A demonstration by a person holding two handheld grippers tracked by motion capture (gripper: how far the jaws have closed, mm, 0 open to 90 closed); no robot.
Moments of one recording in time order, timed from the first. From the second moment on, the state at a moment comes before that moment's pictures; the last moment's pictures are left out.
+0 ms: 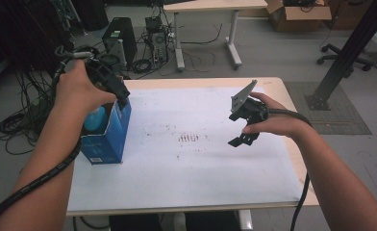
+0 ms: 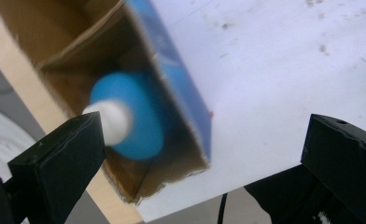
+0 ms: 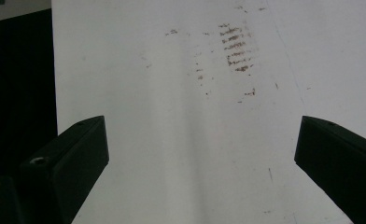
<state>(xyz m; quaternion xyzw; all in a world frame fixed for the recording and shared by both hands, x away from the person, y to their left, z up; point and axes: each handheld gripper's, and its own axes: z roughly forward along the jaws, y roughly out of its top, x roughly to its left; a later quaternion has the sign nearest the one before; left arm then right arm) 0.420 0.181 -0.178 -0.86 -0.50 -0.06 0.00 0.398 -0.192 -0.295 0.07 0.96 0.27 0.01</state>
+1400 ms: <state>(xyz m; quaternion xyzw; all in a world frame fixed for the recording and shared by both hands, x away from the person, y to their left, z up) 0.395 0.091 -0.221 -1.00 -0.07 0.03 -0.02 0.411 -0.183 -0.290 0.07 0.98 0.17 -0.01</state>
